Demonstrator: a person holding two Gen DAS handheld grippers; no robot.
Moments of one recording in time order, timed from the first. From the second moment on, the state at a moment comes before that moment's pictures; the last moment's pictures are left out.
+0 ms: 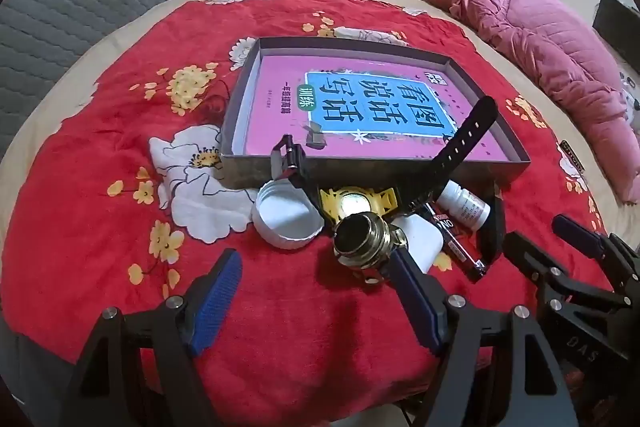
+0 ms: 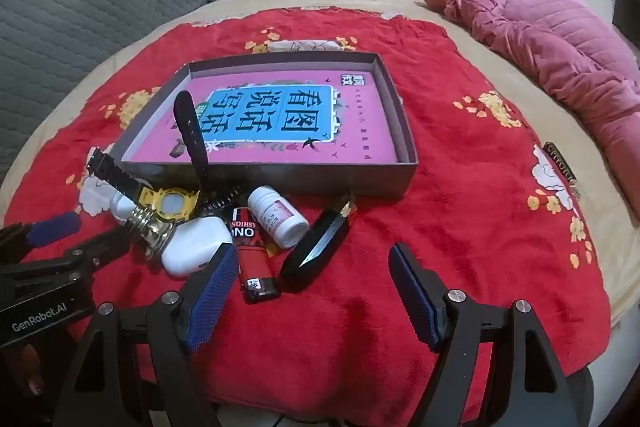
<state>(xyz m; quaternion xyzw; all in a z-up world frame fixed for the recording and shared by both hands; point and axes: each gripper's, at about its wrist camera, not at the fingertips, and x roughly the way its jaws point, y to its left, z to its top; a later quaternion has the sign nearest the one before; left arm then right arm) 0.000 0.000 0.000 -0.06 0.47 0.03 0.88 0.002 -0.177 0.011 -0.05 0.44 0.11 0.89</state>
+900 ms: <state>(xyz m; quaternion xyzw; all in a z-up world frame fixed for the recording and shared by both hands) 0.002 -0.002 0.002 -0.06 0.46 0.03 0.89 -0.001 -0.174 0.016 -0.06 0.42 0.12 0.90</state>
